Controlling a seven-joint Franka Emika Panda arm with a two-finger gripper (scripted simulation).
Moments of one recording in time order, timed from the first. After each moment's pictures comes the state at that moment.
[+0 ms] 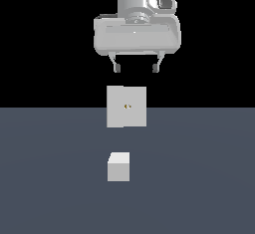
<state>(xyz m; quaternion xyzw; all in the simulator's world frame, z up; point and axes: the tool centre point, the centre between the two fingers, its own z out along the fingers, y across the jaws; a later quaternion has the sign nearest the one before) 0.011 -0.022 0.193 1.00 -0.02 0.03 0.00</state>
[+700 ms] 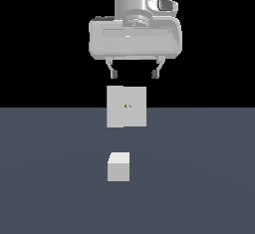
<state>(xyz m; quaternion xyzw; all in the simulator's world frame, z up) -0.008 -0.017 0.173 1.00 -0.02 0.03 0.00</state>
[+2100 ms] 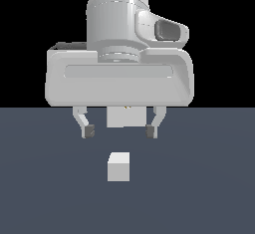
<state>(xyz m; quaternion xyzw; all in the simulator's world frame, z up) -0.109 0.012 0.063 1.00 -0.01 0.04 0.00</state>
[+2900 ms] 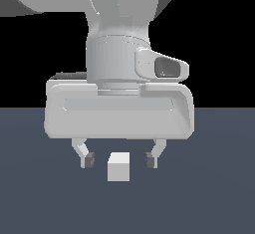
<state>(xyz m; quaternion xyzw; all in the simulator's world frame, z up) -0.110 0.012 0.020 1.00 -0.01 0.04 0.00</state>
